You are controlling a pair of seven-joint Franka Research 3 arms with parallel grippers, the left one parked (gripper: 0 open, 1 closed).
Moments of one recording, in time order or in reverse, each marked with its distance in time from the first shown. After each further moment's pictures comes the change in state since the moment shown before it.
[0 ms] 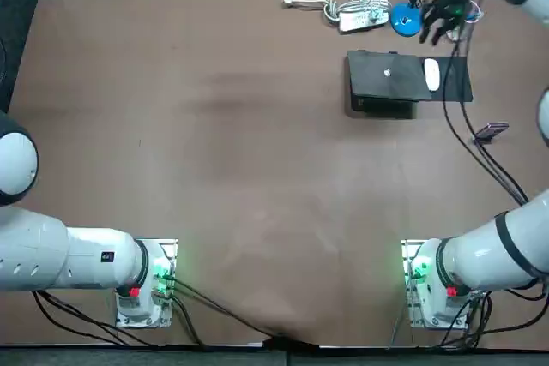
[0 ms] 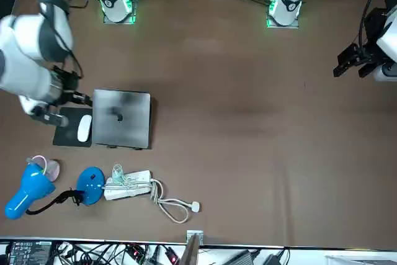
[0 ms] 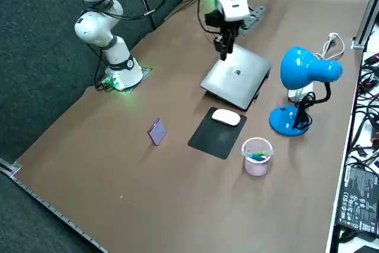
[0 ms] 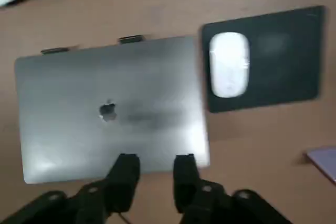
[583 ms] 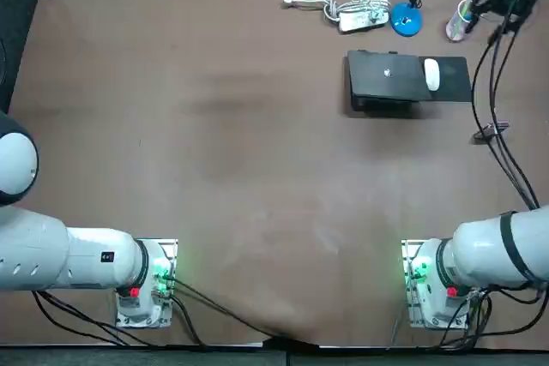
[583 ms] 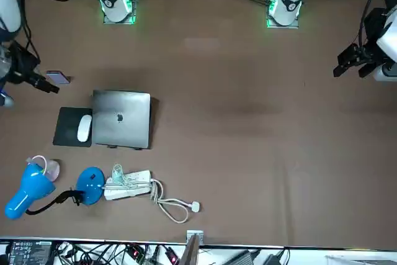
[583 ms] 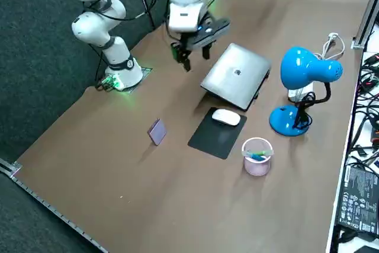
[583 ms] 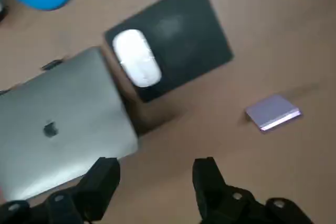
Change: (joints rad) arm -0.239 -0.106 -0.010 -0.040 -0.003 -0.081 0.075
